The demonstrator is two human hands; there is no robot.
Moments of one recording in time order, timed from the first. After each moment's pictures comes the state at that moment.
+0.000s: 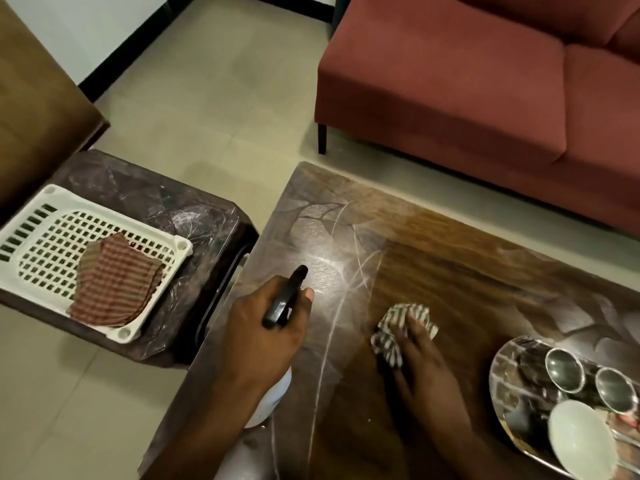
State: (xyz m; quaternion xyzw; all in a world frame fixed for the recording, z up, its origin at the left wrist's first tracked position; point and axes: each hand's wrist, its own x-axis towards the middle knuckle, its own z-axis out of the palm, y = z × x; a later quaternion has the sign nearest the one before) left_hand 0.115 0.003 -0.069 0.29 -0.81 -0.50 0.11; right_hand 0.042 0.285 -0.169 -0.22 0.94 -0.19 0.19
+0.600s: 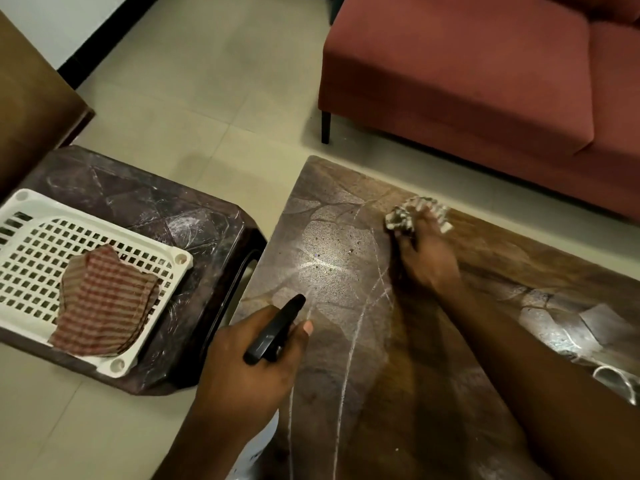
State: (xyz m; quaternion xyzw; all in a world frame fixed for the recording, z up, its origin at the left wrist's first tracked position) left_hand 0.127 -0.034 -0.085 0.30 -0.77 -0.56 0.07; right_hand -0.143 0.149 -0.171 -0.14 0.96 -0.18 0.16
